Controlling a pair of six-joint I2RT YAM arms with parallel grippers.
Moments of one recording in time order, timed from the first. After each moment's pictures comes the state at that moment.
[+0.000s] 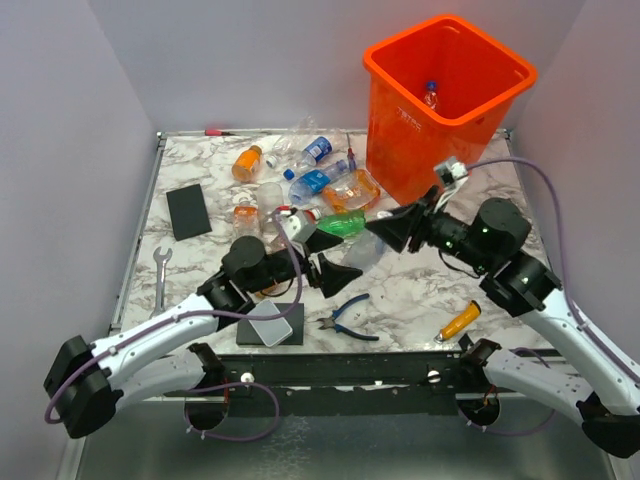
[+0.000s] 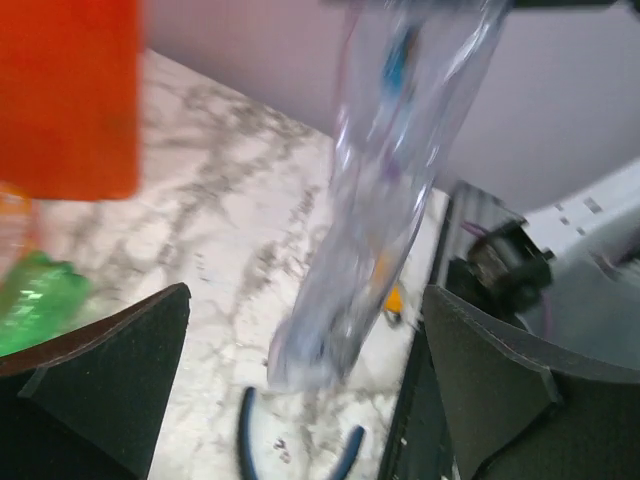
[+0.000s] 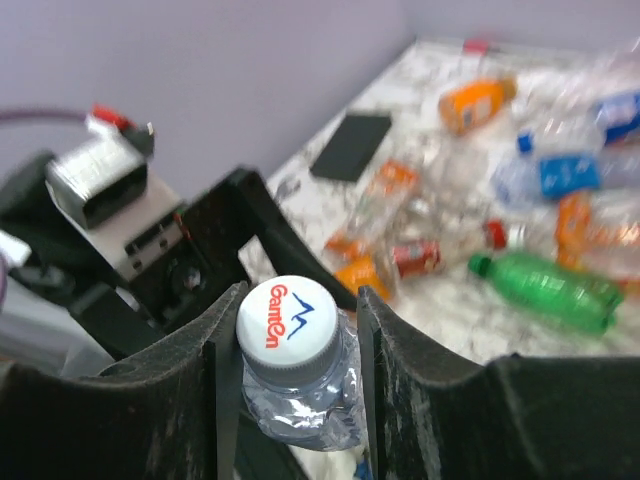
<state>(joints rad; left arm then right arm) -0.86 1.01 0.63 0.42 0.39 -0.31 0.69 0.85 0.96 -0.17 -0.28 0.42</state>
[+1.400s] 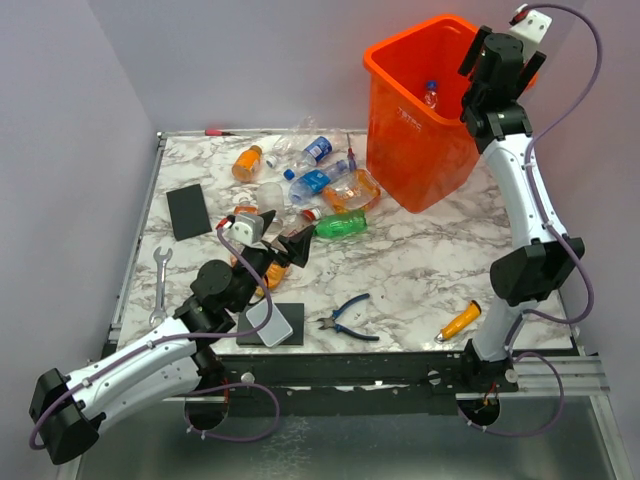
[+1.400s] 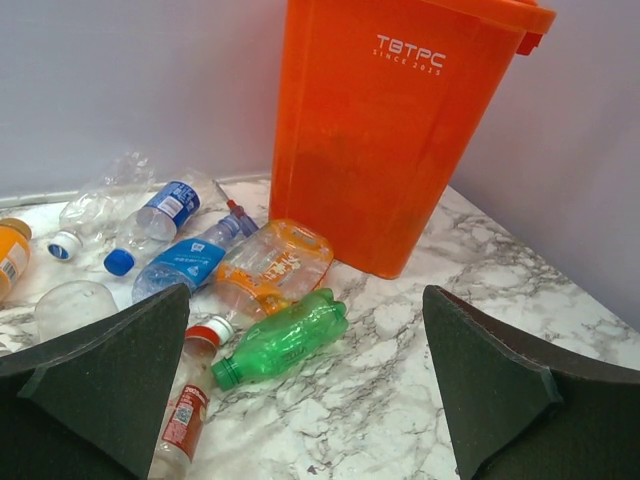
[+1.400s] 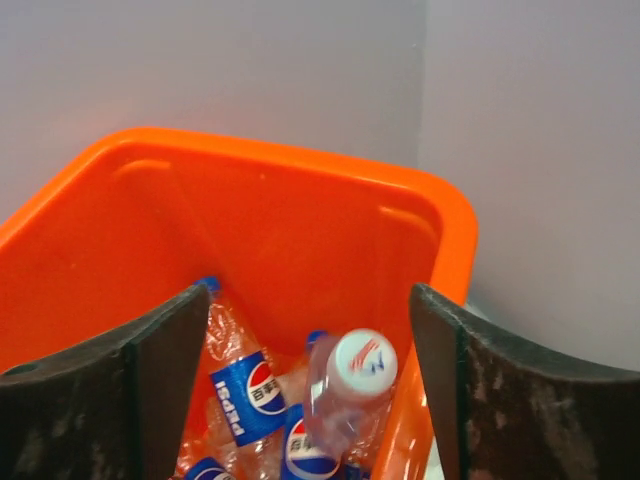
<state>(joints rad) -0.87 0.71 0.47 0.47 -0.35 -0.13 0.17 1.83 2.07 -0.23 0.73 0.14</state>
